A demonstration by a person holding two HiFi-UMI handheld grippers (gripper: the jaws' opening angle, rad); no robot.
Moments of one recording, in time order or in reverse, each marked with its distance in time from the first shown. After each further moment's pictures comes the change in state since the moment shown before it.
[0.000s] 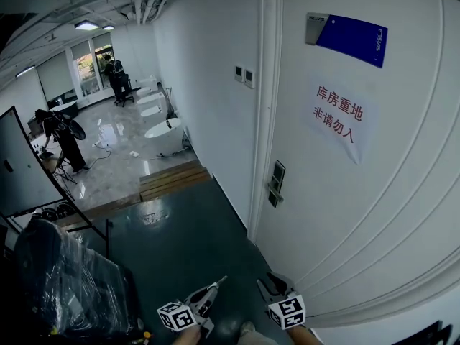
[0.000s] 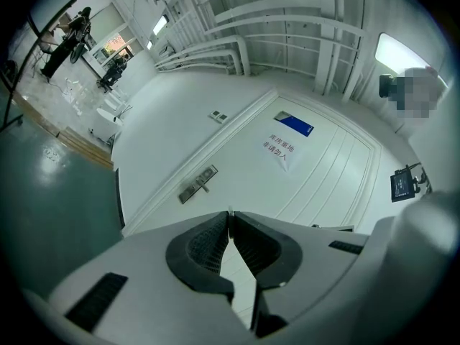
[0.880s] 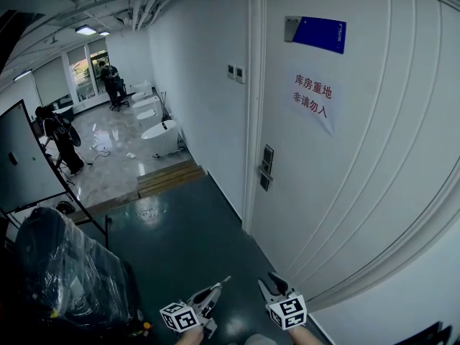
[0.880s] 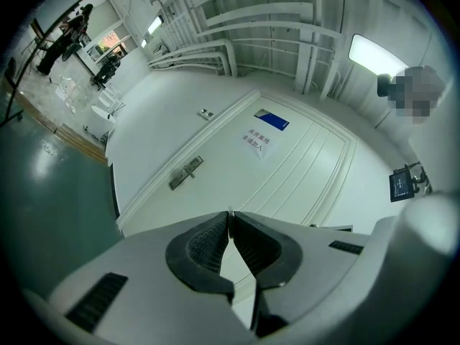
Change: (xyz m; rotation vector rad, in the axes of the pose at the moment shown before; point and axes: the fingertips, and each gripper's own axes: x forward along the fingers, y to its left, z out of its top) left arm -0.090 -0.072 -0.088 0.019 0.012 -0.057; right arm -0.122 0.074 -0.047 -0.003 -0.025 -0.045
